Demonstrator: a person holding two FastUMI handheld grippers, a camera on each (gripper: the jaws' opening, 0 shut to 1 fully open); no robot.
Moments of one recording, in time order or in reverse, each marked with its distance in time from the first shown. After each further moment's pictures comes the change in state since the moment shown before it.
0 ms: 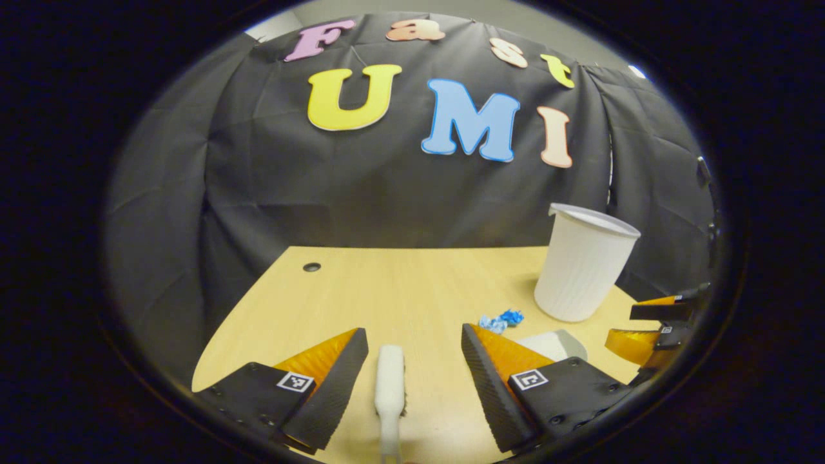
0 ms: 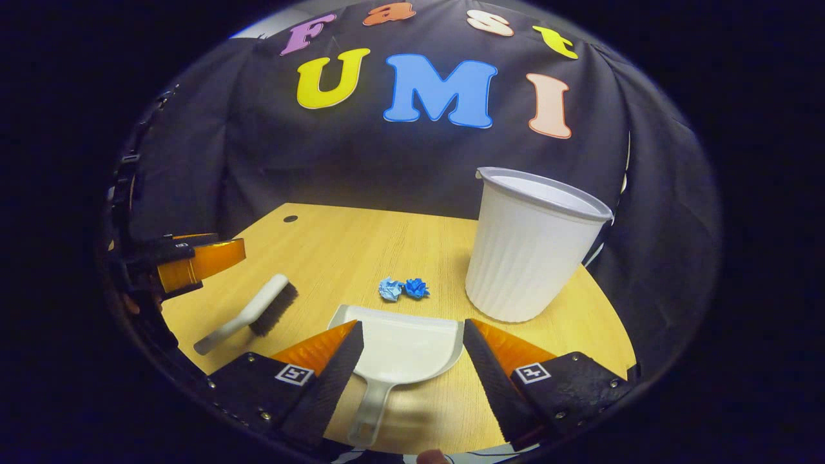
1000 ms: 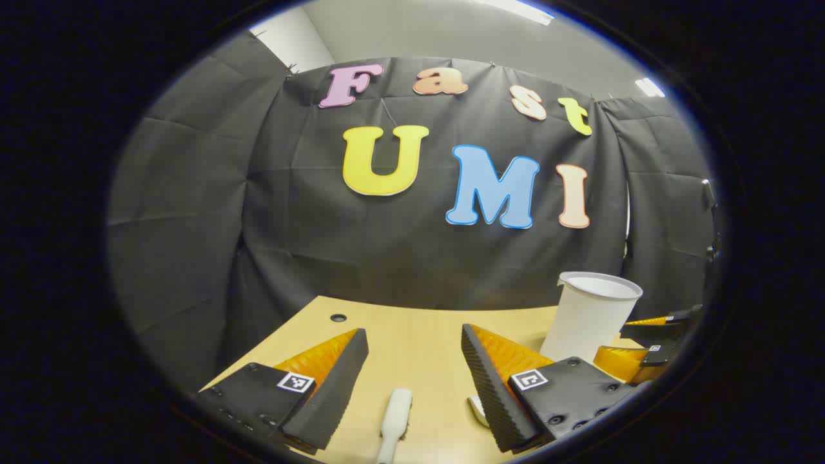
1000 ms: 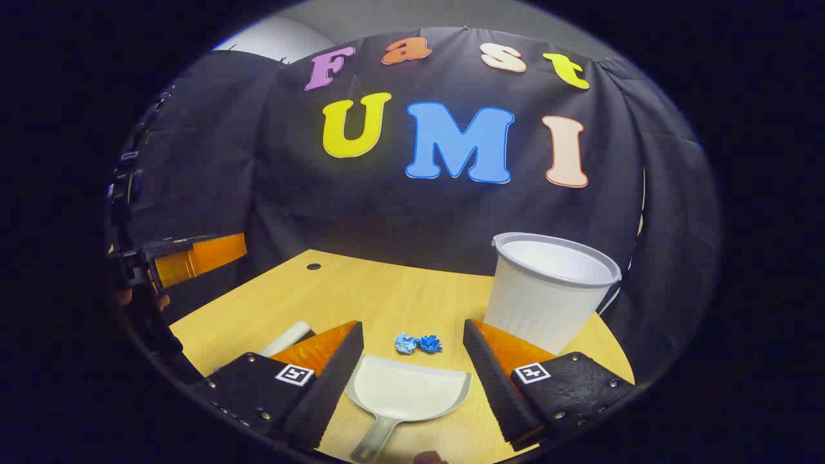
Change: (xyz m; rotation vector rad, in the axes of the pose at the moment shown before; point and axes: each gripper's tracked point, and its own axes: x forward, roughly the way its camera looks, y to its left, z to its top) left arm -0.064 0.004 0.101 -0.064 -0.329 0.124; right arm -0.021 0.005 0.078 -0.029 -0.285 0.105
